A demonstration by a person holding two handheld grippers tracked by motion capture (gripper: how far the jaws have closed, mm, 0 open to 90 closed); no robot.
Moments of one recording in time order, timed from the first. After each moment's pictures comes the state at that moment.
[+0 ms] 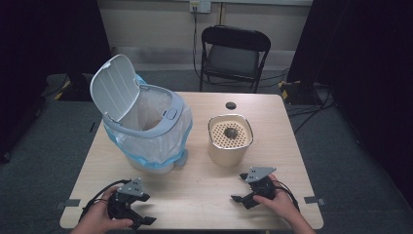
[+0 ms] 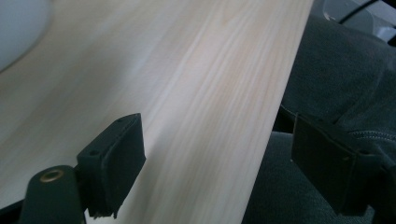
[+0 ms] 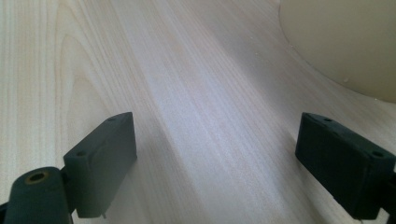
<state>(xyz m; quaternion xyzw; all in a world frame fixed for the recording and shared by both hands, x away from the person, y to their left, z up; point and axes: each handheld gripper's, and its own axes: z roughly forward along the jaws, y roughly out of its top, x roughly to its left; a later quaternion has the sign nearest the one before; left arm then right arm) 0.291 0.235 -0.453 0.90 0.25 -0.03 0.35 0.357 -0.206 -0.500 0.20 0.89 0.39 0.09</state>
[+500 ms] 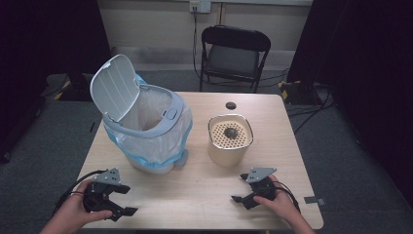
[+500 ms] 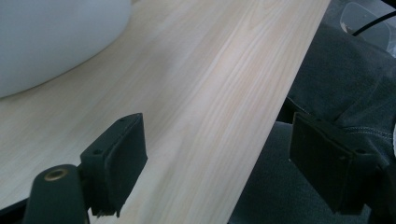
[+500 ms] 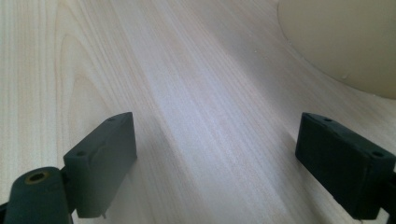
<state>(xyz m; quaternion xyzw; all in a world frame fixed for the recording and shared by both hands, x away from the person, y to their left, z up) 0.294 0.277 -0.411 0.90 0.28 0.00 0.34 0.355 -0.207 -0.500 0.21 0.89 0.39 0.09</state>
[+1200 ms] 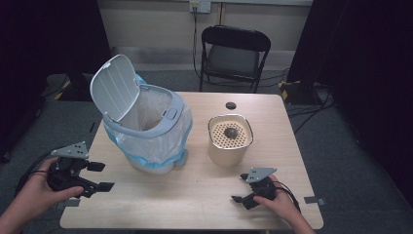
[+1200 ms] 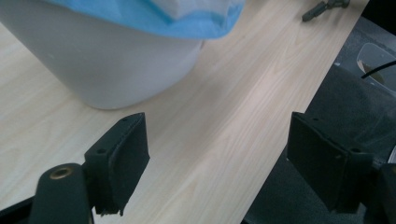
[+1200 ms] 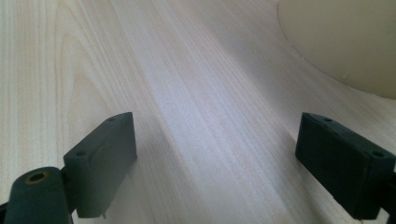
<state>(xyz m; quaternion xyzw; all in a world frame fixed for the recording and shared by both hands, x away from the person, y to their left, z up) 0.310 0.327 -0.333 0.87 0.33 0.04 0.36 0.355 -0.207 -0.500 0.21 0.89 0.39 0.09</state>
